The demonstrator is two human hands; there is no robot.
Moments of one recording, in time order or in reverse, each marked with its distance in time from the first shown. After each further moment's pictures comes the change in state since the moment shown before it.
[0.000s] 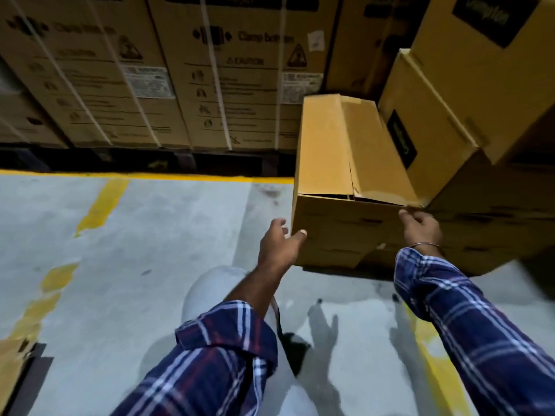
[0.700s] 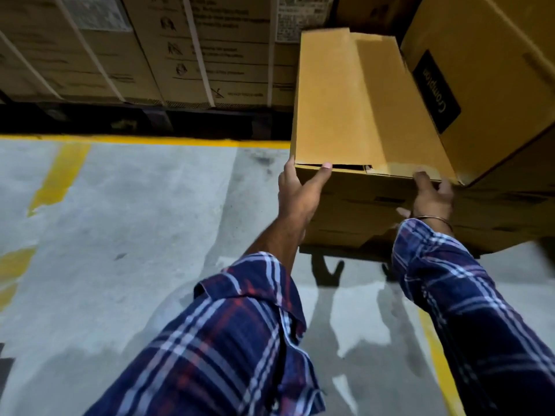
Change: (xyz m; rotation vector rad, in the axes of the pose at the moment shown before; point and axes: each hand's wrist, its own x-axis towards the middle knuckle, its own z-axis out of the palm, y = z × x) left_hand 0.119 0.001 0.054 -0.280 0.026 -0.024; right_hand 0.030 -0.008 0.072 0.296 0.041 0.155
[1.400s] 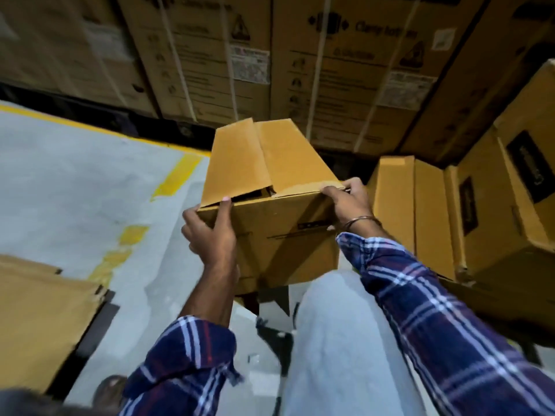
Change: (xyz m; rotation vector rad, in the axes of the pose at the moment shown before) left_hand -0.097 -0.016 -0.317 -0.161 0.953 0.098; right_hand -0.258 -0.026 0.204 -0.292 -0.635 -0.278
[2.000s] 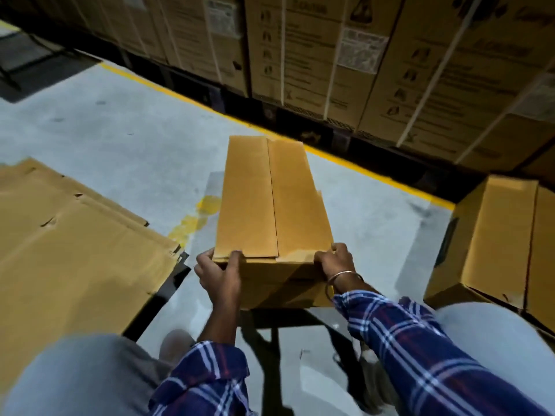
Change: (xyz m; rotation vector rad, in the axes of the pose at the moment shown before) left_hand 0.097 -0.129 -0.156 0.202 0.145 -0.126; right_hand -0.060 0.106 0.201 -0.343 -0.371 0.235
